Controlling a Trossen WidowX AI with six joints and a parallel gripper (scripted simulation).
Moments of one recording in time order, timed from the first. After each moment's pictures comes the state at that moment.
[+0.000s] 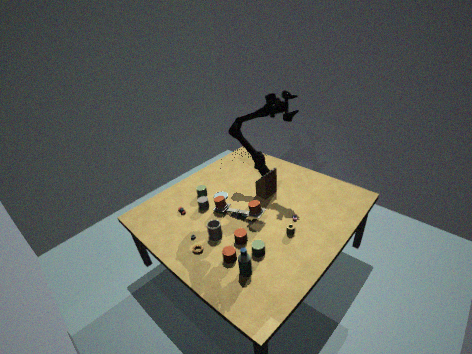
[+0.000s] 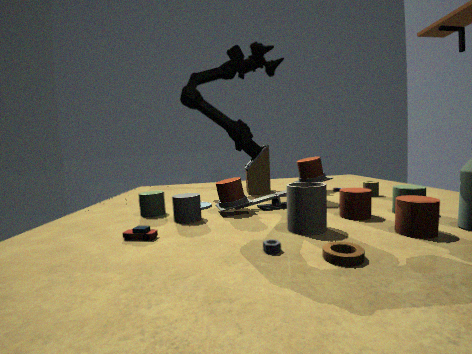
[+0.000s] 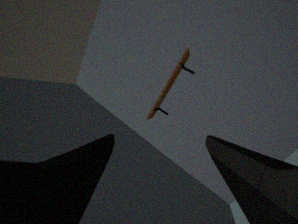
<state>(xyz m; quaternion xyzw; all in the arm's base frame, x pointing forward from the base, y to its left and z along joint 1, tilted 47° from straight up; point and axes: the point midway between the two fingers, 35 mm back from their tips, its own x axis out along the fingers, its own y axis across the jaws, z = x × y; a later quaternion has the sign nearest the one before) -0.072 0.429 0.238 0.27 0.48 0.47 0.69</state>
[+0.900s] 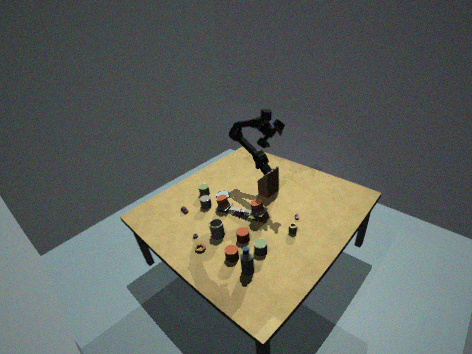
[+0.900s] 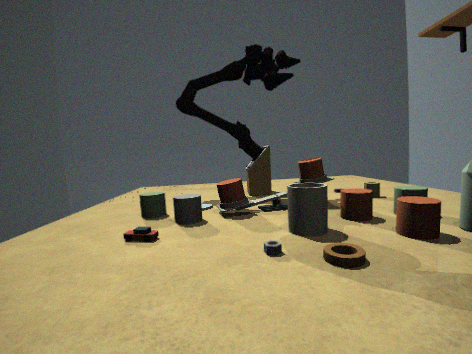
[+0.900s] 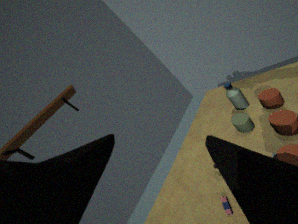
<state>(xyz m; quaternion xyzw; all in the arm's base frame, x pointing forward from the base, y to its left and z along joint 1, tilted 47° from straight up) 0.141 0.290 0.137 0.01 0.37 0.19 0.91</state>
